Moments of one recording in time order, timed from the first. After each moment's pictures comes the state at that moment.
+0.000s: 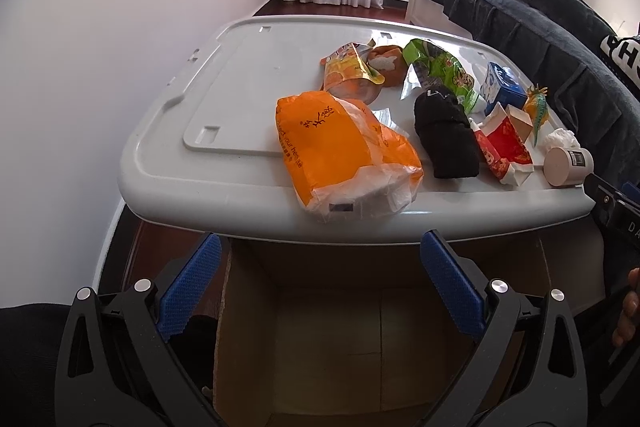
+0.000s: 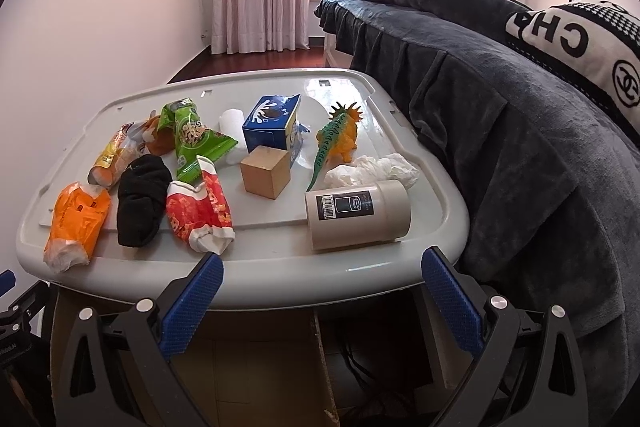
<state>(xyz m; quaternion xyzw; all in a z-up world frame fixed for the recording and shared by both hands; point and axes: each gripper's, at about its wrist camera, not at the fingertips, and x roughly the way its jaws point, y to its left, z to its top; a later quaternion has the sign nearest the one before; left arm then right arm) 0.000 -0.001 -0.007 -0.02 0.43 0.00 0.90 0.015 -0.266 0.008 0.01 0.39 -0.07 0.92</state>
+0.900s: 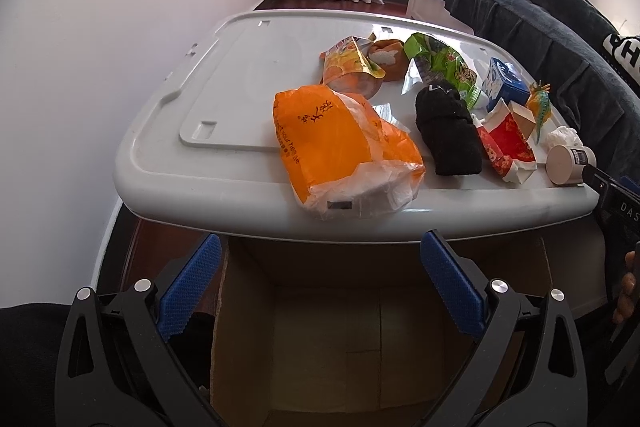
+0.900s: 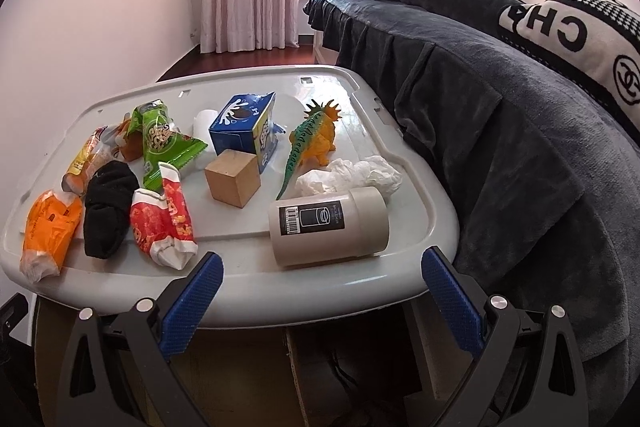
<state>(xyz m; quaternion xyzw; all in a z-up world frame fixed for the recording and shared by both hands) 0.004 -0.004 -0.011 -0.02 0.44 0.01 0.90 0.035 -0.297 -0.003 0.02 0.39 -0.09 0.92</state>
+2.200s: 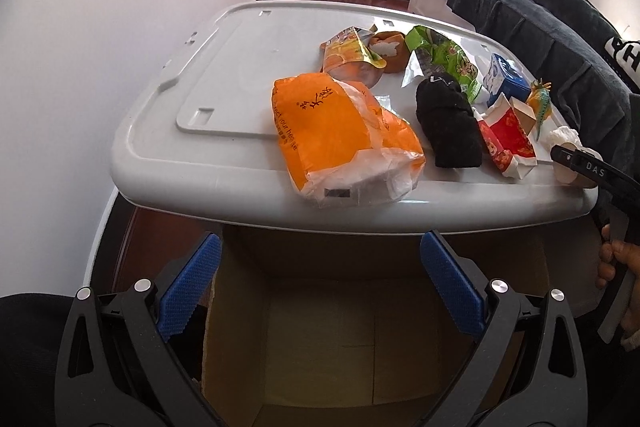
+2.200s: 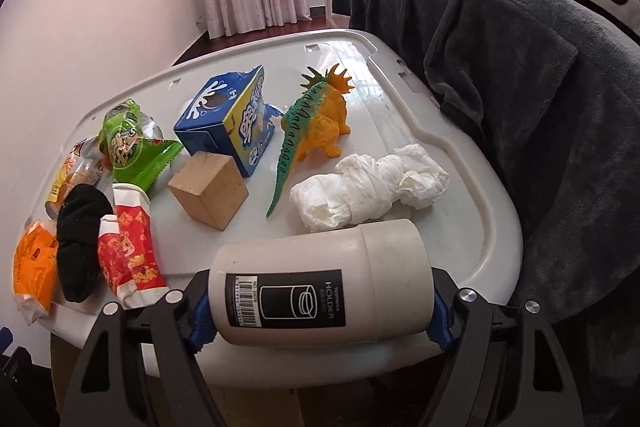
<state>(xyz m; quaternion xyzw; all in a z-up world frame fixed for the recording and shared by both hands) 0.002 -0.002 -0.015 -0.04 0.45 0.01 0.89 0.083 -0.316 -0.028 0.08 0.43 -0.04 0.90</state>
